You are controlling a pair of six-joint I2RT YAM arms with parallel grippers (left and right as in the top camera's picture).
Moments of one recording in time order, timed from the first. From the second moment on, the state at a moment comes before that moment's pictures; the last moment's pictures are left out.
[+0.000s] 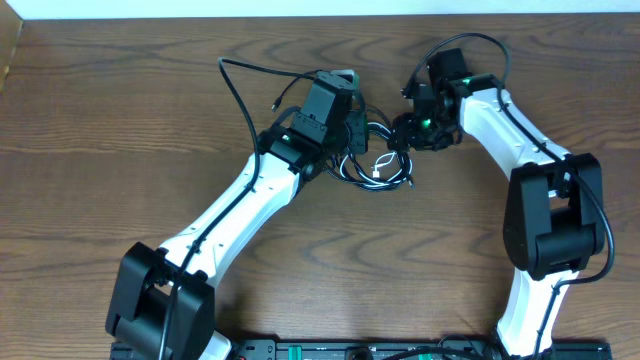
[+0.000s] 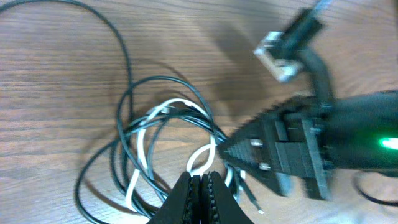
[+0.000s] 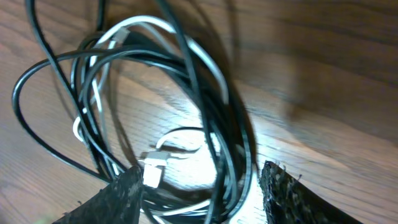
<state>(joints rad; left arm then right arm) -0.55 1.68 1.27 -0.39 0.11 -0.48 0.23 2.07 1.54 -0.83 -0.37 0.09</state>
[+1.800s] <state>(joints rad) -0.54 1.77 1.27 -0.37 0.21 -0.41 0.19 2.07 1.54 -0.79 -0.53 -0.01</state>
